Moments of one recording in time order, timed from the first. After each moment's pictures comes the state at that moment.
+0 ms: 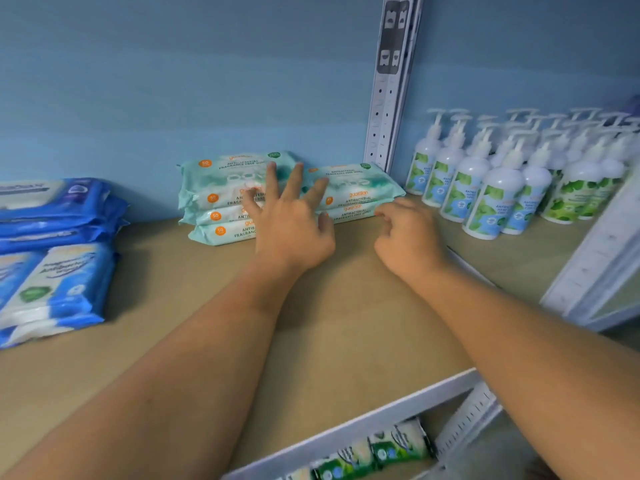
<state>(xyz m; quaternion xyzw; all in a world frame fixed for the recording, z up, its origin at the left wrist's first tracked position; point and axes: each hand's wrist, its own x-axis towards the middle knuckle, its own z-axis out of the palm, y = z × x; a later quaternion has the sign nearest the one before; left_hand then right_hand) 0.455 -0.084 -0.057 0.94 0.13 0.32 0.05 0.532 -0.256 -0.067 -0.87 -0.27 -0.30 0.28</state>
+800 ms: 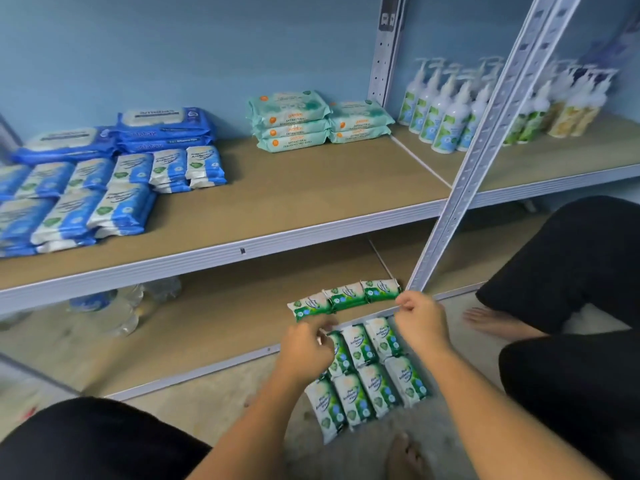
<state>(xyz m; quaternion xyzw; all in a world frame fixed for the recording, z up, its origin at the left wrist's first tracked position) 0.066 -0.215 -0.198 0.89 0.15 0.03 0.44 0.183 -0.407 -0.173 -0.91 -0.04 0.03 0.42</state>
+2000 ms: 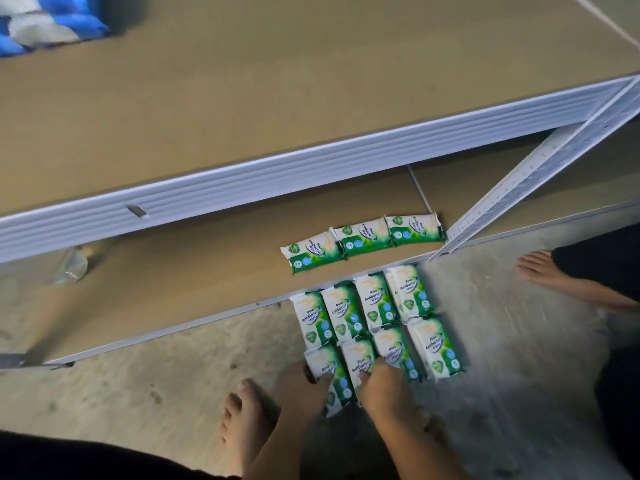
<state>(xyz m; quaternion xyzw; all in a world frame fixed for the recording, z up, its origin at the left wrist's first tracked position) 0.051 -0.238 -0.451 0.68 0.48 -0.20 0.52 0.129 -0.372 -0.410 -0.93 0.02 0.34 0.12</state>
